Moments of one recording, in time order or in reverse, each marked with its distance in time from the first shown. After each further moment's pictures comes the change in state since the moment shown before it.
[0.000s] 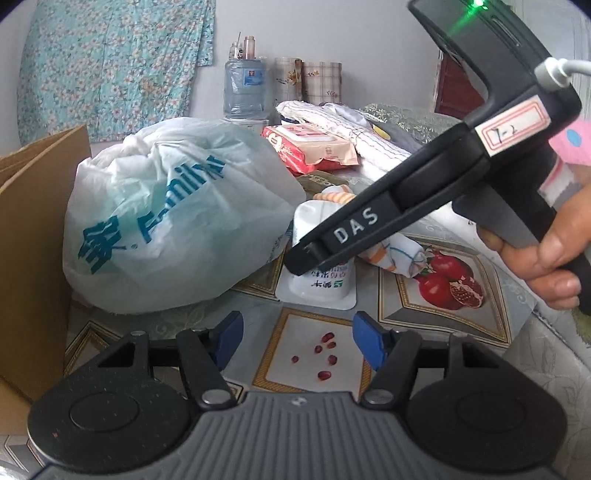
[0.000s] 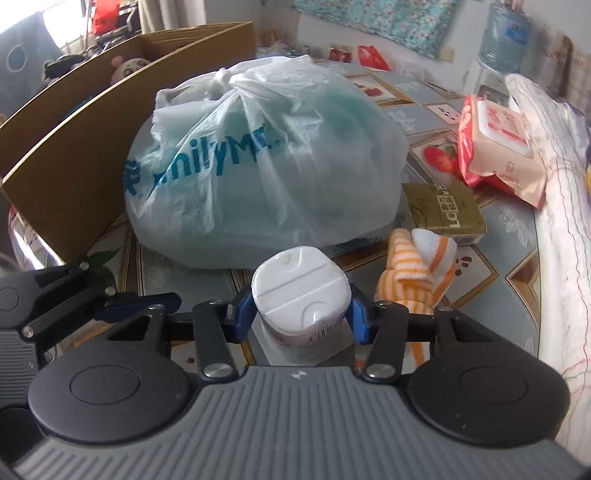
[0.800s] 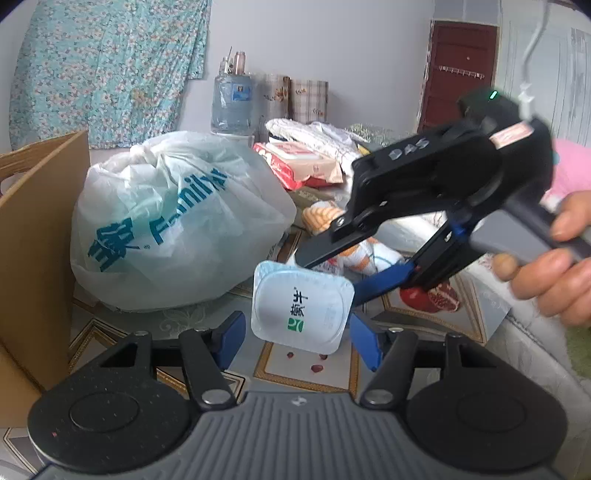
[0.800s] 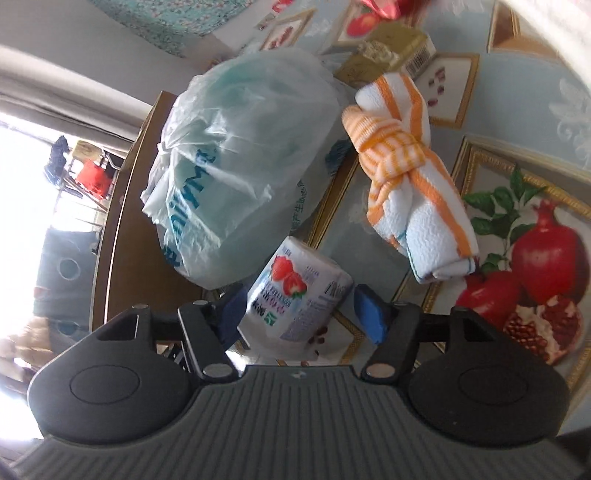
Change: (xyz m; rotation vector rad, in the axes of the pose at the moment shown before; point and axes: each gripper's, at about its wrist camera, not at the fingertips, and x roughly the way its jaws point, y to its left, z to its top) left arm -0.019 0.011 -0.007 -0.007 -0.048 -0.069; right arm -0.008 -0.062 -0.053 0.757 0.057 0.390
